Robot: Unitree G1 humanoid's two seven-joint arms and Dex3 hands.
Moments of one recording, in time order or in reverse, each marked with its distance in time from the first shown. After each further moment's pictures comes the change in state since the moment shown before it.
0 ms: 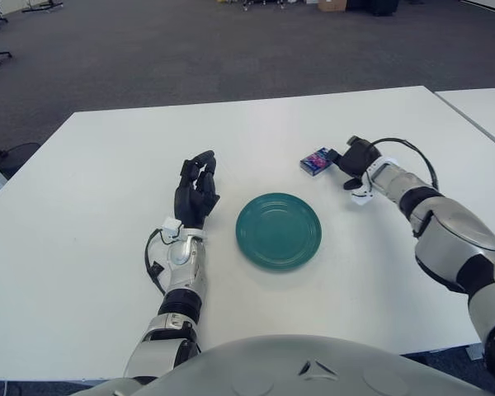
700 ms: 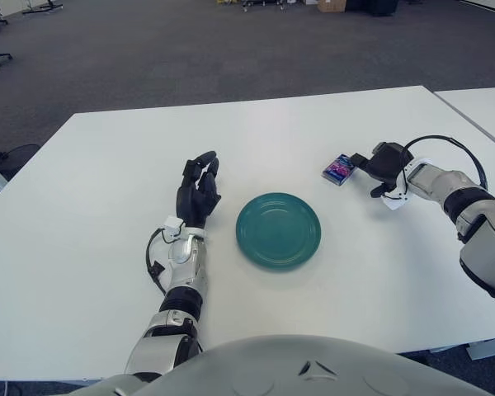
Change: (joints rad) left arm -0.031 -0.002 0.009 0.056 0.003 0.001 -0.013; right arm 0.043 -0.197 -0.100 -0.171 0.069 -0.201 0.074
